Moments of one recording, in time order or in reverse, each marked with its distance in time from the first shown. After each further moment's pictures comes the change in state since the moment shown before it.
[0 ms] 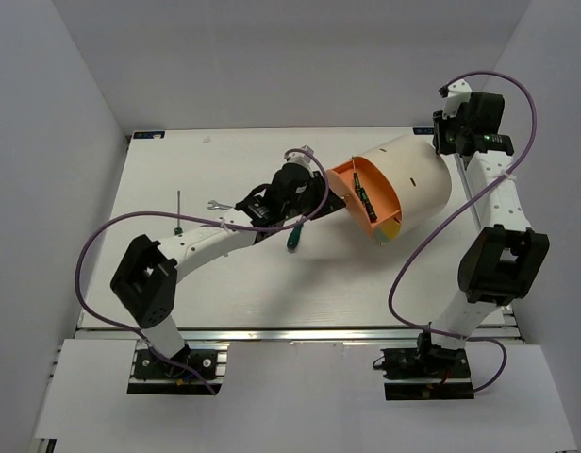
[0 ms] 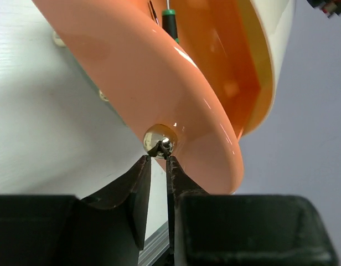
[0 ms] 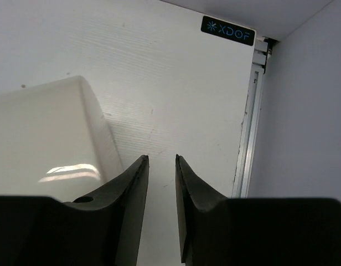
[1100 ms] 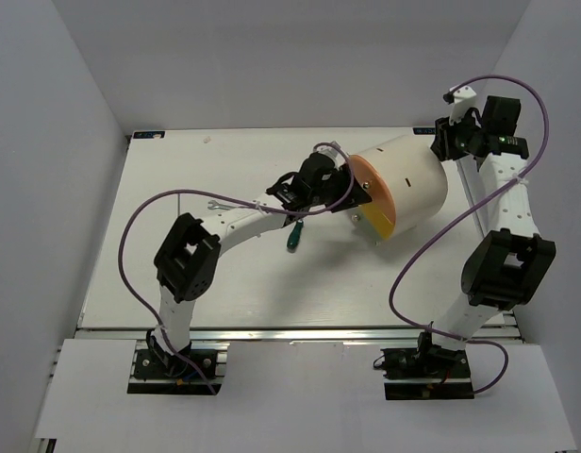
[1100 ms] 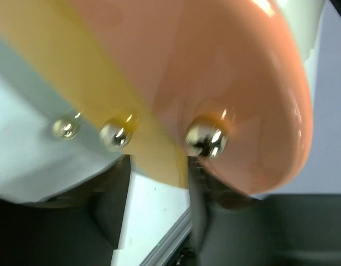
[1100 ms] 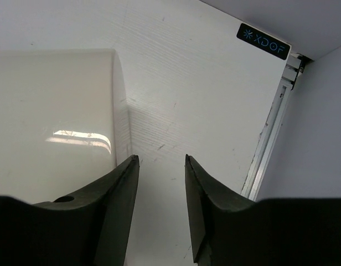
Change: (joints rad) left arm 0.002 0.357 0.340 0.003 0.167 0.008; right arm -0.071 0.008 0.015 -0.087 -0.235 -0.150
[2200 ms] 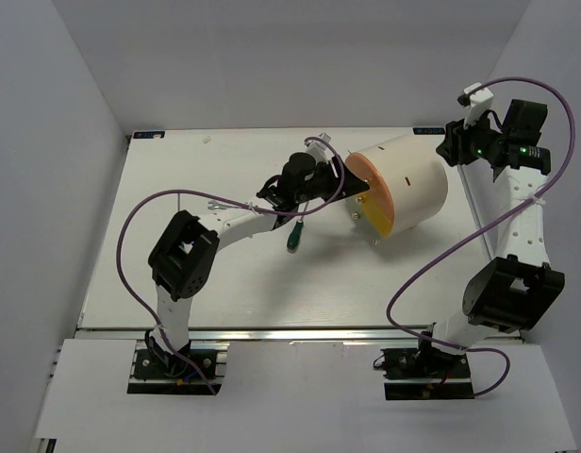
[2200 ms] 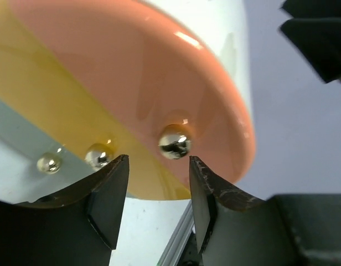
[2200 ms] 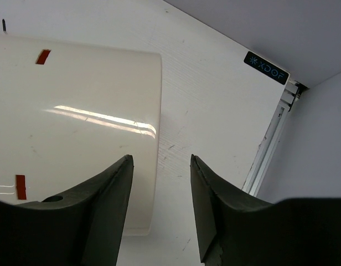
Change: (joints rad) left arm 0.068 -0.047 -0.181 0.357 0.100 0.009; right arm -0.077 -0.157 -0.046 -0.053 -0.180 -0.057
